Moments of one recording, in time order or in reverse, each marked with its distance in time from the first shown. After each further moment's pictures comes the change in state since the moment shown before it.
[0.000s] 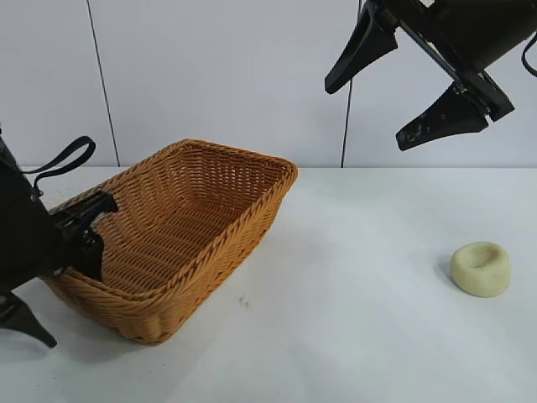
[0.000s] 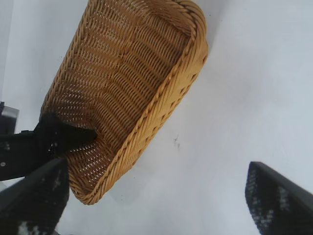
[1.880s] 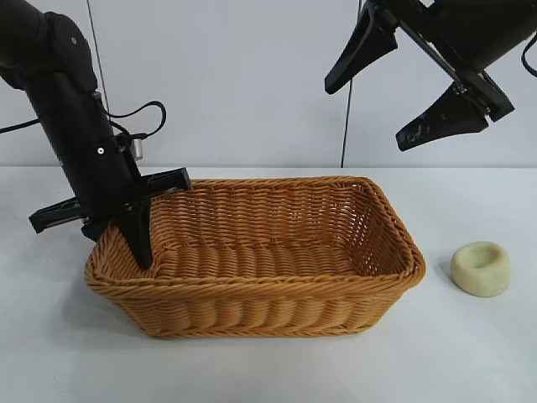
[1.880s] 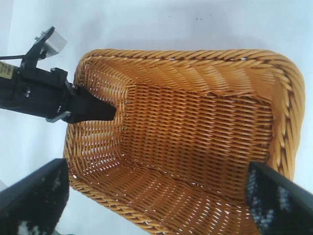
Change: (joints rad) left arm 0.058 0.368 -0.652 -0.069 0.531 0.942; right arm 0.000 0.000 0.000 0.000 0.001 0.000
